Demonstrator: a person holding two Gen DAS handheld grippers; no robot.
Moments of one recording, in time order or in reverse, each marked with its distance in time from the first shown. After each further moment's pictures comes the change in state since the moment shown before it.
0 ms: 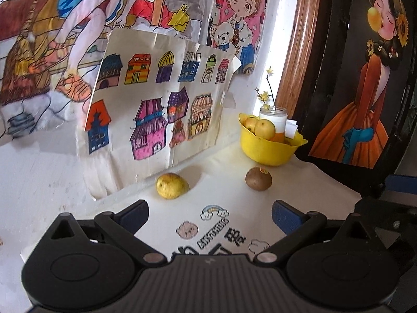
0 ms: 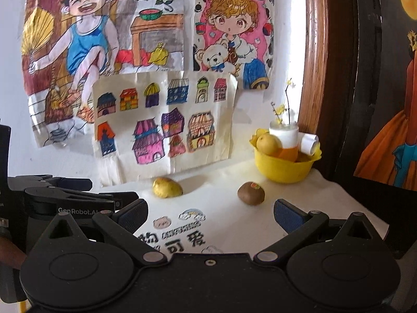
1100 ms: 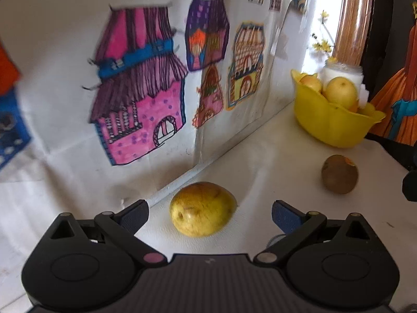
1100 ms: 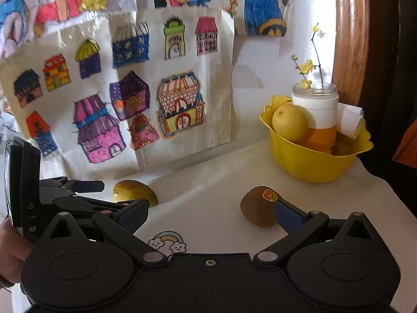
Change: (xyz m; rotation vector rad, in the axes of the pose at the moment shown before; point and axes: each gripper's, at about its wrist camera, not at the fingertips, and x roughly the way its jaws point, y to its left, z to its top) left arm 0.215 0.057 0.015 0.039 0.160 0.077; right arm 0.207 -0.048 0.025 0.029 0.174 0.083
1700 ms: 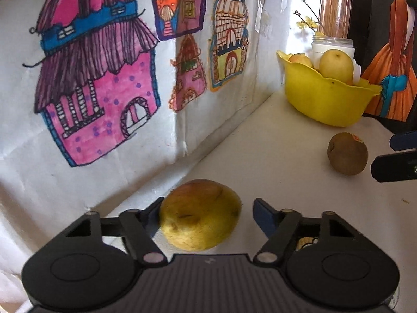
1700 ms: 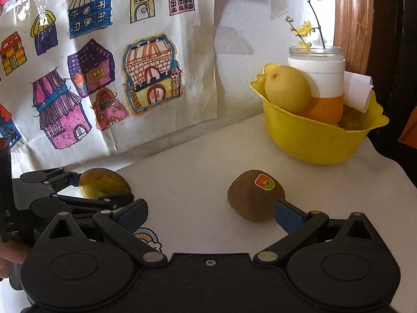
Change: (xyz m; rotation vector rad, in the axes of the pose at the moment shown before) left arm 0.034 -0.002 -0.012 0.125 -0.006 -0.042; right arm 0.055 -0.026 -0.010 0.039 0.079 -0.009
